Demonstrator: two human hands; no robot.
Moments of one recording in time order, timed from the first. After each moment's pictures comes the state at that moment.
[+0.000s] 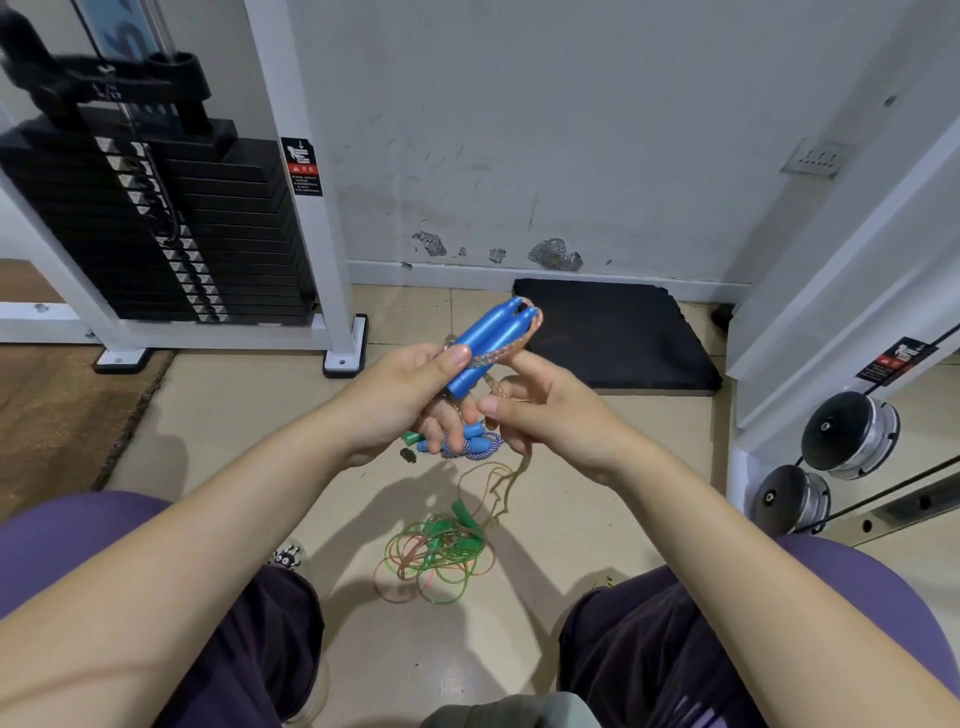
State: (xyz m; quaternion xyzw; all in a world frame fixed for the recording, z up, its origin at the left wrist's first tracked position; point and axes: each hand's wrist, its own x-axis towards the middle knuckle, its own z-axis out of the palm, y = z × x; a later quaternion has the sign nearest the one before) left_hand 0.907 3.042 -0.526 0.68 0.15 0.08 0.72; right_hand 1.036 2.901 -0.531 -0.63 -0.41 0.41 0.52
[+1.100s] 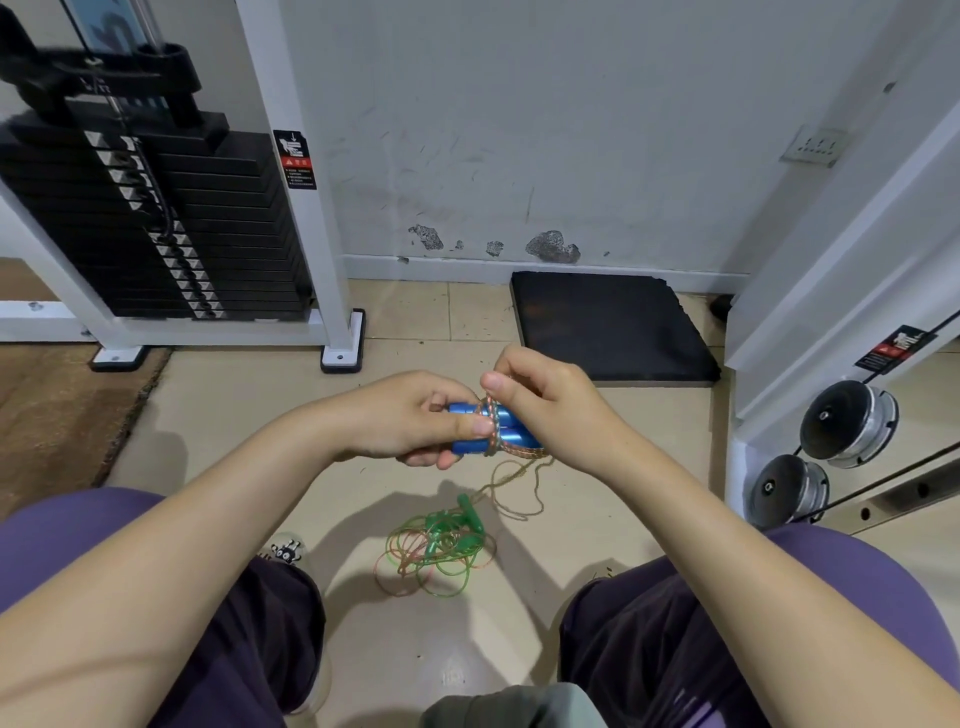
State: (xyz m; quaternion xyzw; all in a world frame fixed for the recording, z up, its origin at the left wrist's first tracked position) left_hand 0.901 3.043 -0.522 0.81 0.08 -0.10 0.58; right_hand 1.034 2.898 -0.532 -0.76 -0.49 0.18 0.39
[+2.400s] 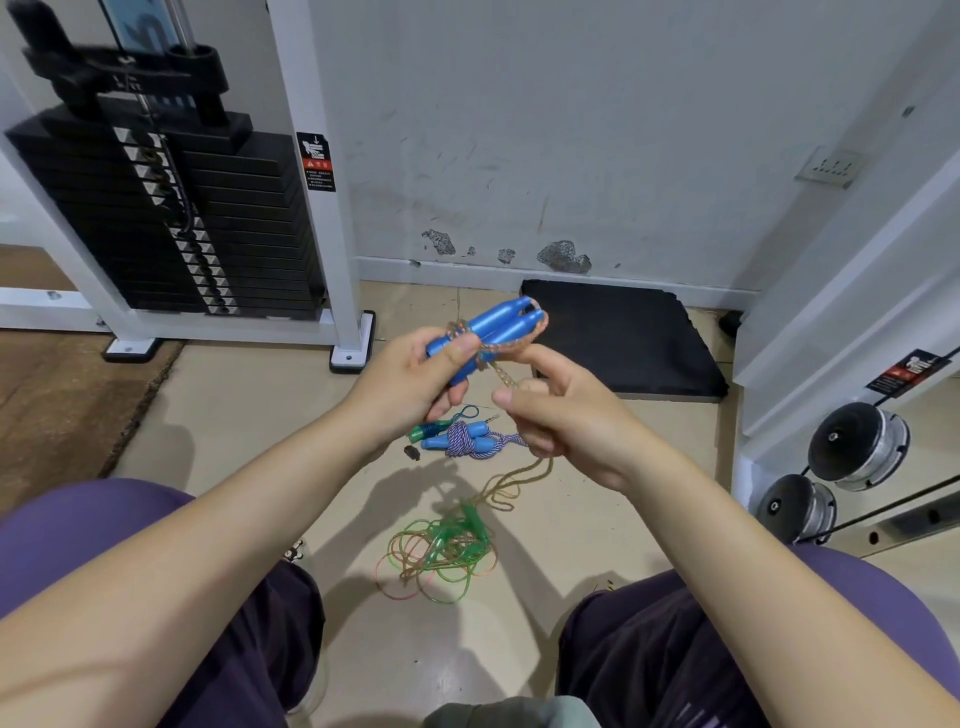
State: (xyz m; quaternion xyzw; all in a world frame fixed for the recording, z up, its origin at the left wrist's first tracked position) left_hand 0.911 3.045 -0.534 0.70 0.19 0.19 0.66; right_hand 1.034 2.900 -0.523 -0.62 -0.33 0.45 0.55
